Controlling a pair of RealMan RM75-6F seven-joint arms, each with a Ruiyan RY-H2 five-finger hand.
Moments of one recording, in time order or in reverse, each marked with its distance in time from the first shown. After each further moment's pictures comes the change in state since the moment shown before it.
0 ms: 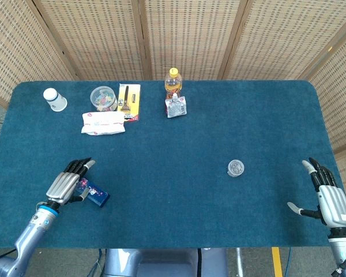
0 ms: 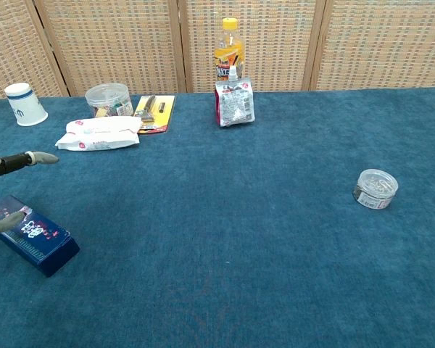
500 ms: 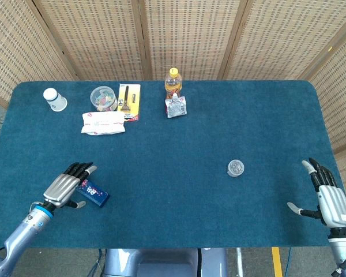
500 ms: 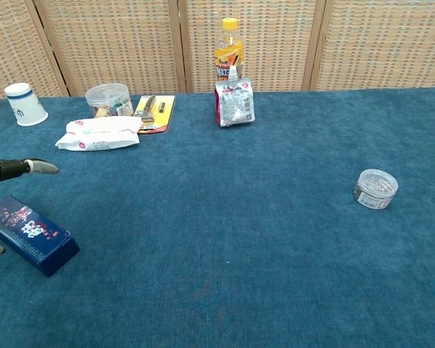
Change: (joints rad) left arm -0.044 0.104 0.055 -0.048 0.073 -0.085 0.042; right arm 0.000 0.002 -0.001 -0.002 0.000 -0.002 0.000
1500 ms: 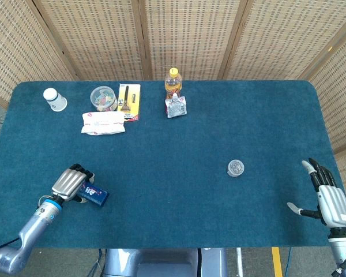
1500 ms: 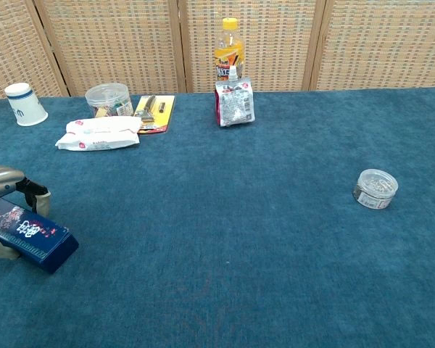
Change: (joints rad) left arm -0.037 -0.125 -0.034 0.125 -0.103 -0.032 0.174; right arm 0.002 0.001 0.000 -0.001 0.002 -0.004 0.002
